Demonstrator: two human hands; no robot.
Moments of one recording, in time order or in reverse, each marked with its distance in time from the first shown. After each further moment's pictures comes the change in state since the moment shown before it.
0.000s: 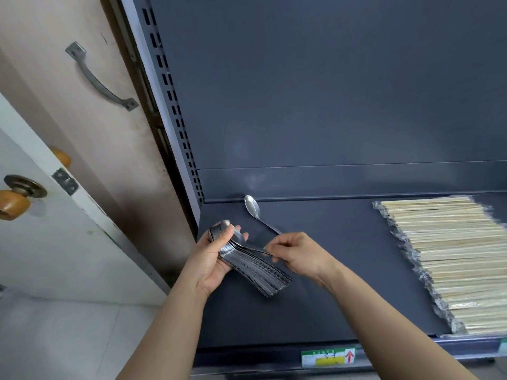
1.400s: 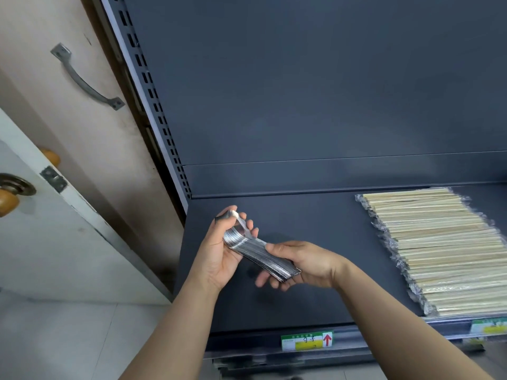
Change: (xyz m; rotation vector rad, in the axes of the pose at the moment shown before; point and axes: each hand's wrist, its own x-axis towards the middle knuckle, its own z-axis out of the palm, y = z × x) left_hand -0.017 -0.028 0.046 -0.158 -0.204 0.097; right_hand -0.032 0.021 -0.034 0.209 -0.488 0.029
